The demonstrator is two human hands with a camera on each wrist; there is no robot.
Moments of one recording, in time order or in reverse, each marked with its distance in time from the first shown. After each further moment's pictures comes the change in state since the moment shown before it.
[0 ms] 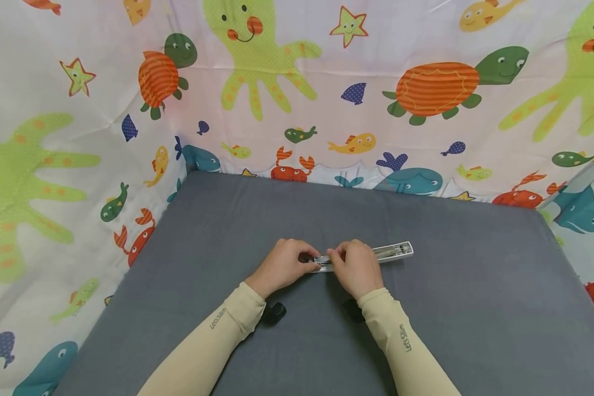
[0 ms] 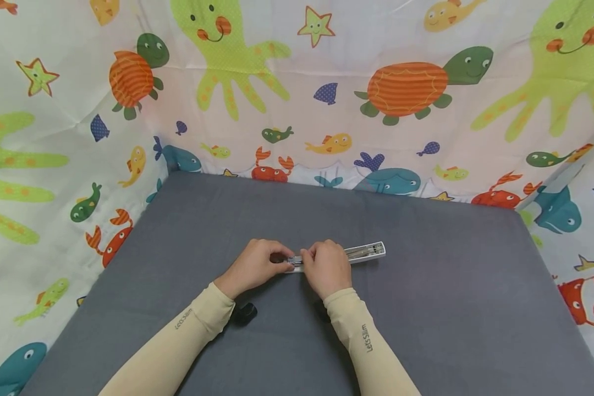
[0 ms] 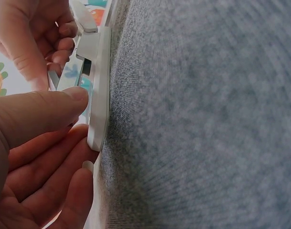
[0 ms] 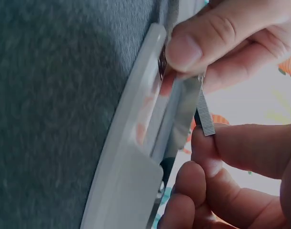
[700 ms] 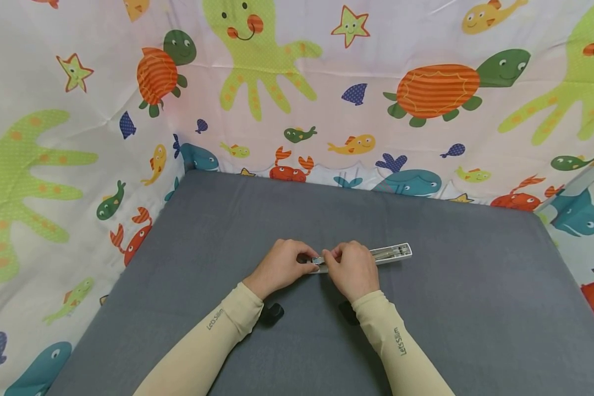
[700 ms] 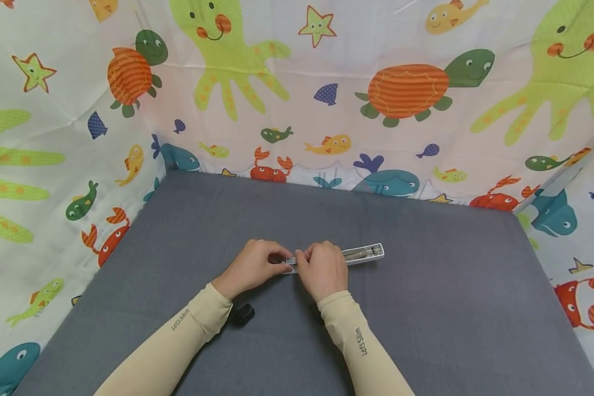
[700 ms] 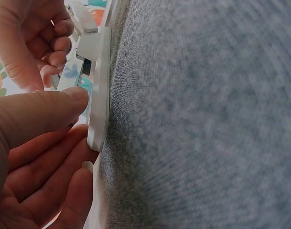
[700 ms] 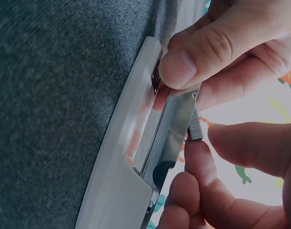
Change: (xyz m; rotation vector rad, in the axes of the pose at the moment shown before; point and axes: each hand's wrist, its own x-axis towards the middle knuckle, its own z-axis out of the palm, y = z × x) left_hand -0.001 0.001 0.000 0.005 0.007 0.018; right_hand -0.002 -0.007 0.003 -0.011 0.032 0.020
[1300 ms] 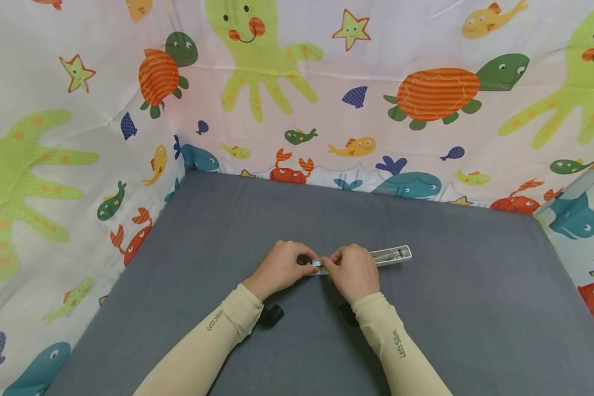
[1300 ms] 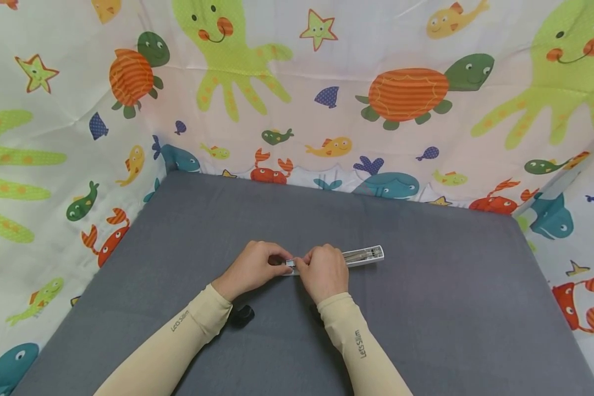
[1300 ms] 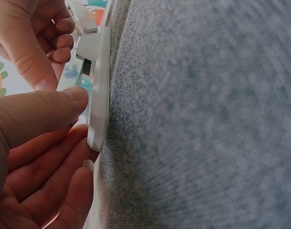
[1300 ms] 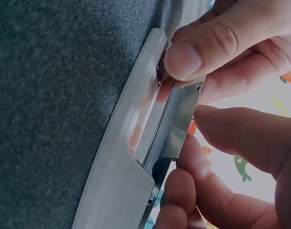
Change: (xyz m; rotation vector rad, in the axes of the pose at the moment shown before) left_hand 0.000 0.001 -0.001 0.001 -0.002 -0.010; right_hand 0.000 0.001 -0.002 -0.039 -0.029 0.008
